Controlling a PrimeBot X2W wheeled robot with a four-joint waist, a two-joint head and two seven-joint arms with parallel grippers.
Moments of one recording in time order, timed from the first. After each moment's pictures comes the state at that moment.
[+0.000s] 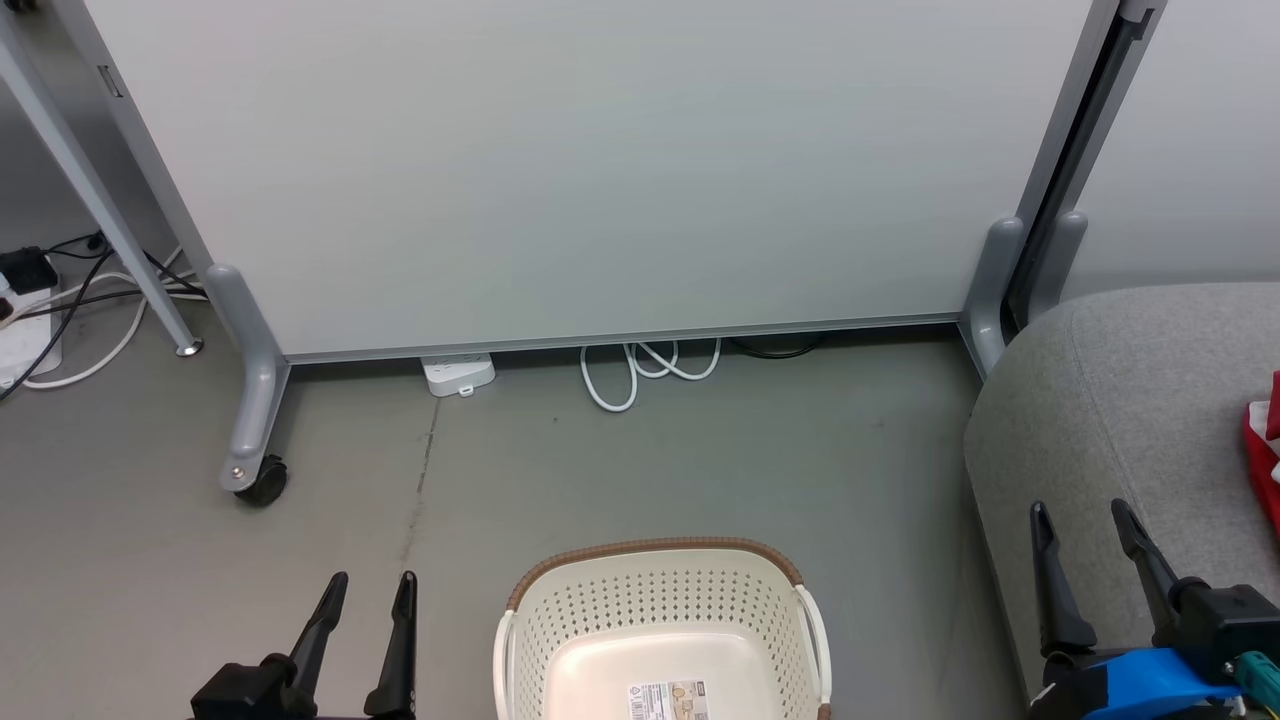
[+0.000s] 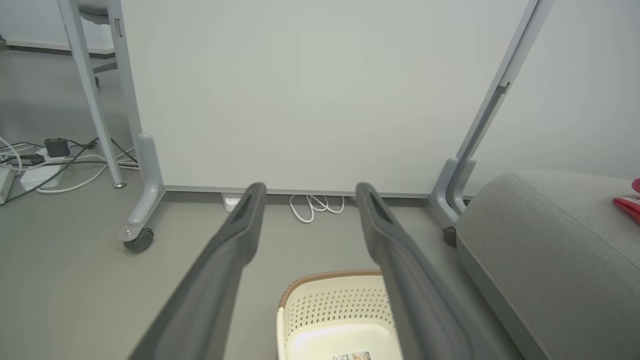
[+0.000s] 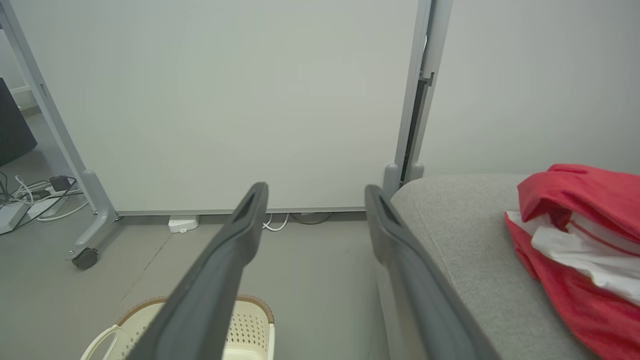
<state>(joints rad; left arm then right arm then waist) -0.03 0.09 -0.12 0.31 -0.29 -0.13 -0.26 0.06 -0.05 -0.12 0.01 0.02 0.13 -0.05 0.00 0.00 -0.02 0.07</state>
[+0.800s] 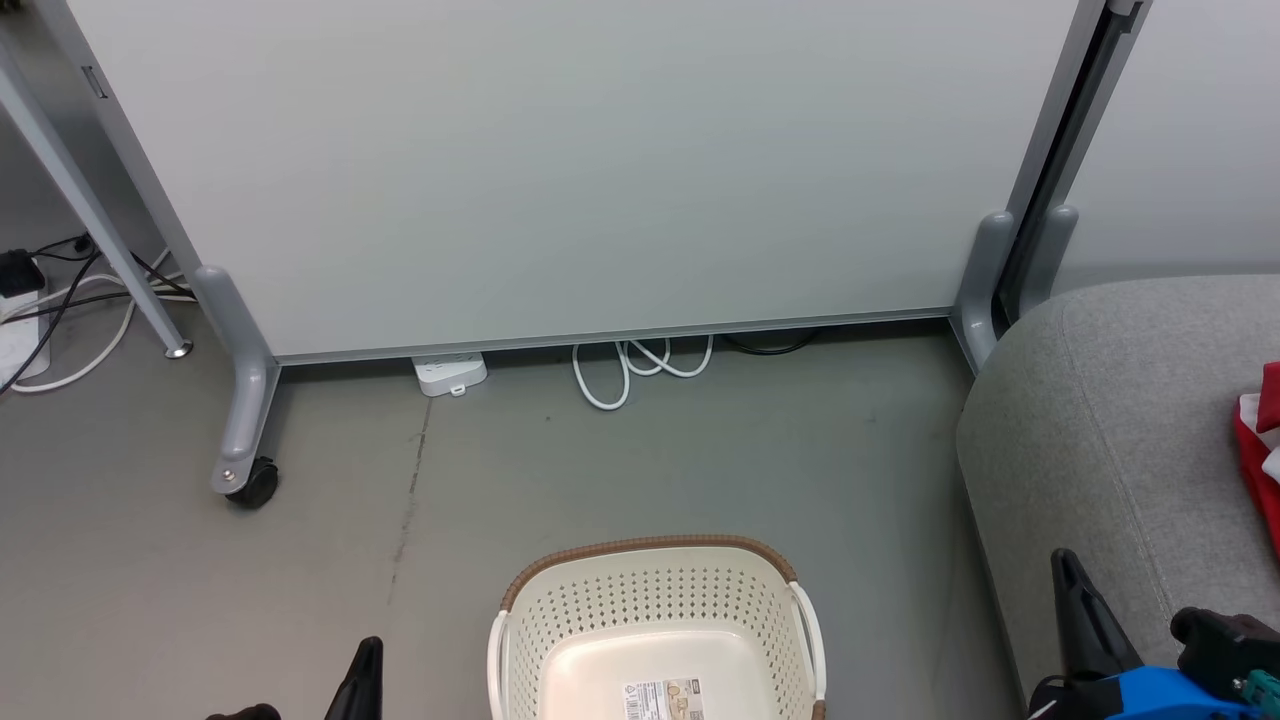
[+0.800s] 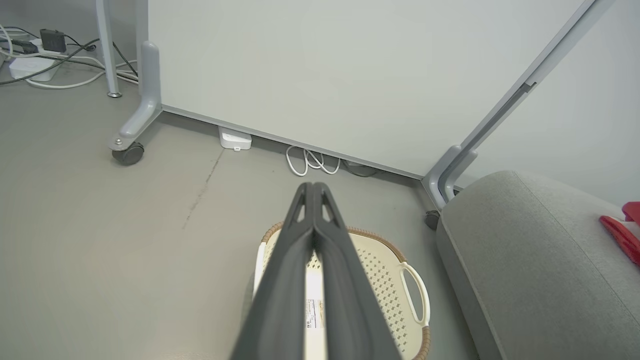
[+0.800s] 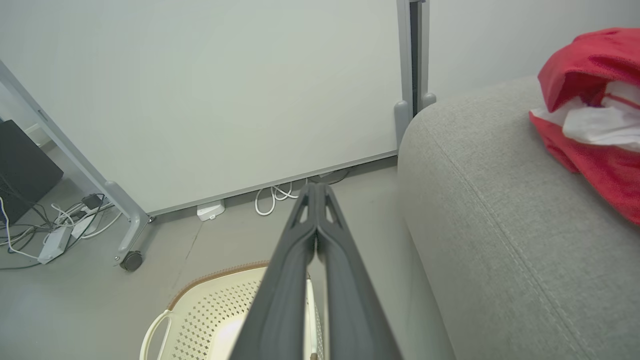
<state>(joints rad) 0.02 0.07 -0.11 0.39 -0.45 -0.13 -0.21 0.06 -0.04 -0.12 0.14 0.22 0.13 -0.04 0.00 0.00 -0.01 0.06</state>
